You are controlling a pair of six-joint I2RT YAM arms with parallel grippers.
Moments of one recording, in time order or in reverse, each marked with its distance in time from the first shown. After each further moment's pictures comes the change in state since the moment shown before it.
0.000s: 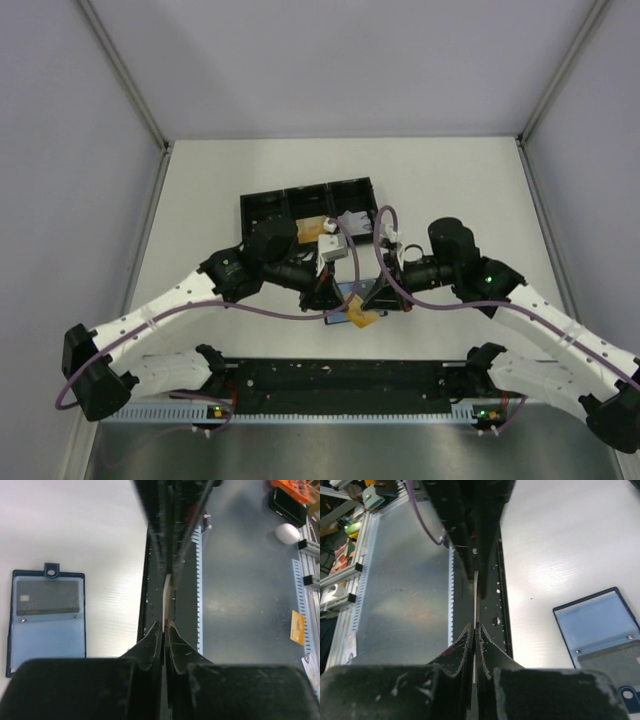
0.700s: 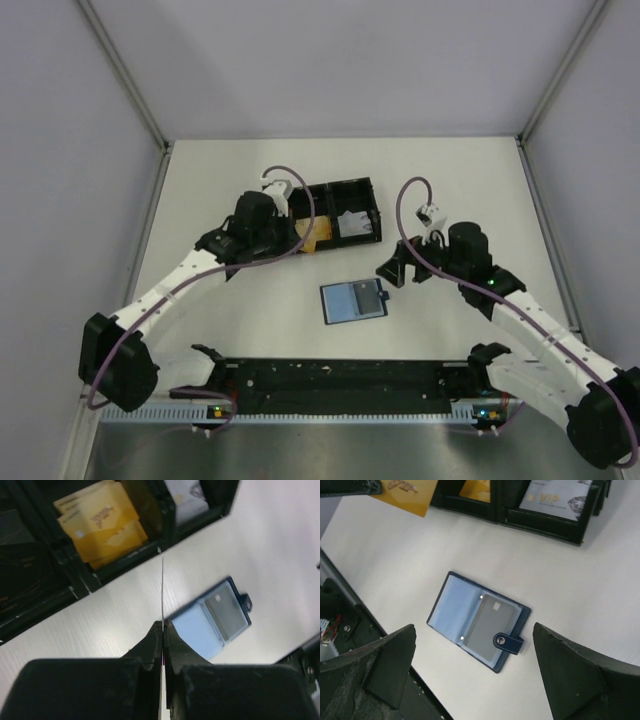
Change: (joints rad) left arm 0.307 0.078 -0.036 0.037 -0.592 -0.312; right arm -0.268 -0.015 -0.185 0.164 0.449 0.183
